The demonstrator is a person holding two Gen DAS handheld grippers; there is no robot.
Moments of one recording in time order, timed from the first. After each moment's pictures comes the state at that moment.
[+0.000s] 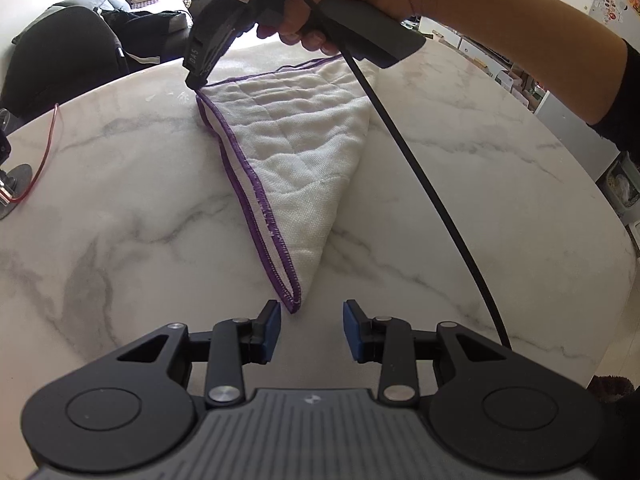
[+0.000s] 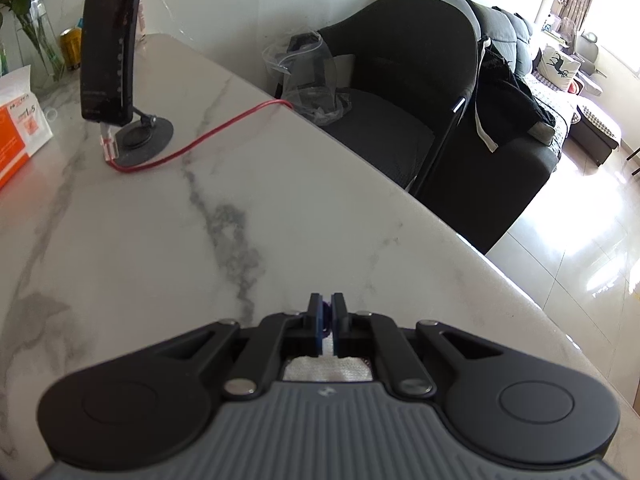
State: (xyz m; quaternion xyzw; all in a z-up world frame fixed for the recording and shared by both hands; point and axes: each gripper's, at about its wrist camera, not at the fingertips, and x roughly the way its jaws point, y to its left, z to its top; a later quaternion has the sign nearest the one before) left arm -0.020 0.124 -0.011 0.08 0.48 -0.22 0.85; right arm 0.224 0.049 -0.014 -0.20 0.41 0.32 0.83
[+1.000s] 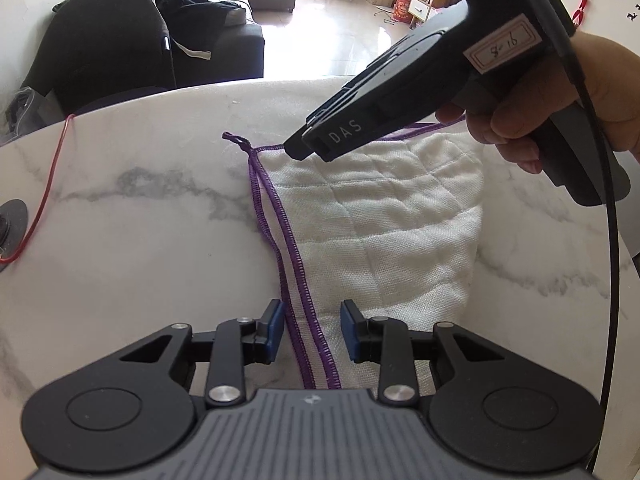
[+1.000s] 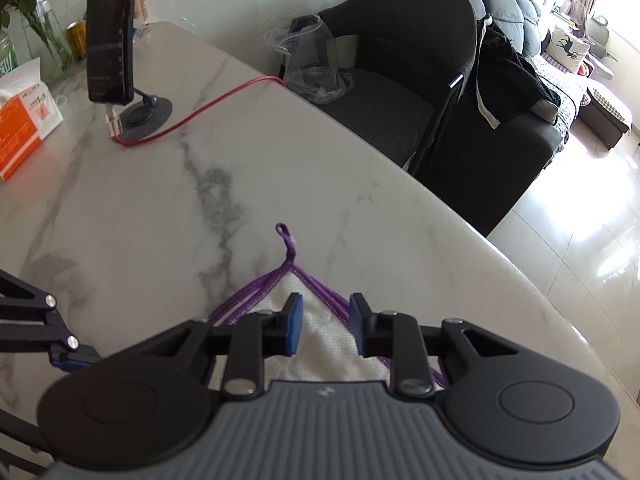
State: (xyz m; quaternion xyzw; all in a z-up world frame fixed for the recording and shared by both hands) left arm 0.121 0.108 -0.027 0.02 0.49 -0.14 0.86; right arm 0.224 0.009 -0.006 -0.20 0.43 0.33 0.81
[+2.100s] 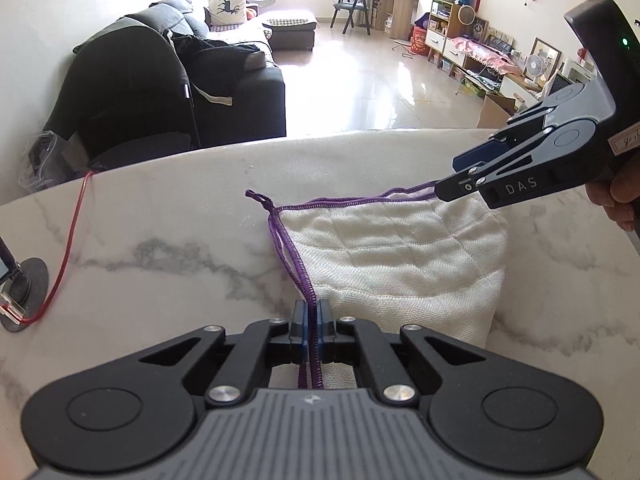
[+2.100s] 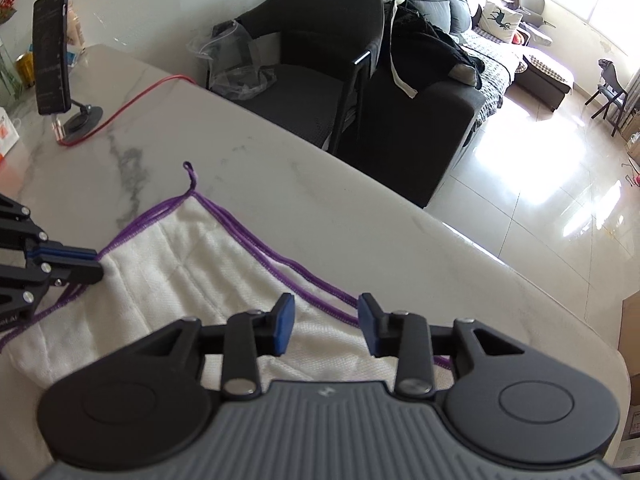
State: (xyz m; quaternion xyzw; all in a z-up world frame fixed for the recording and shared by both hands) left arm 0.132 0.102 -0.011 0.04 0.44 -0.10 0.89; right arm 0.221 -0.098 0.000 -0.17 0.44 0.25 0.85
